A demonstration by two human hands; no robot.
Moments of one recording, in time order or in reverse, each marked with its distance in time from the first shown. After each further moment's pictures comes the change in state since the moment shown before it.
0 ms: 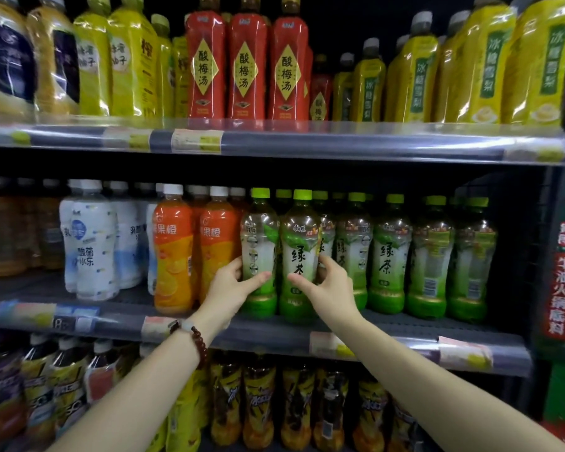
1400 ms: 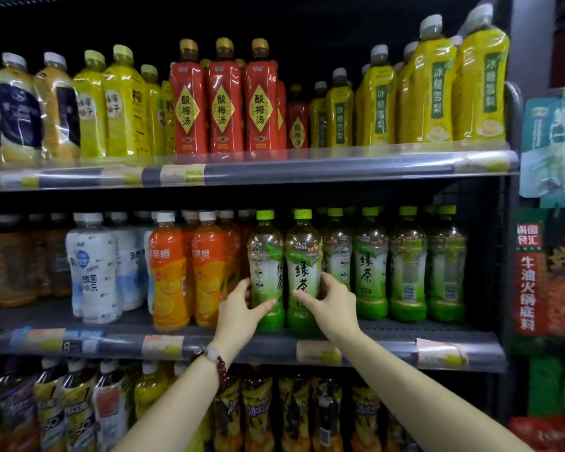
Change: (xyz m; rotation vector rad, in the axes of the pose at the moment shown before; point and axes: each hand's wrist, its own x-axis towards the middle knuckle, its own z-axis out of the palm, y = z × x) left_hand -0.022 0.006 0.033 0.479 0.090 -0.014; right_hand -0.009 0.012 -0.028 -0.027 0.062 0.018
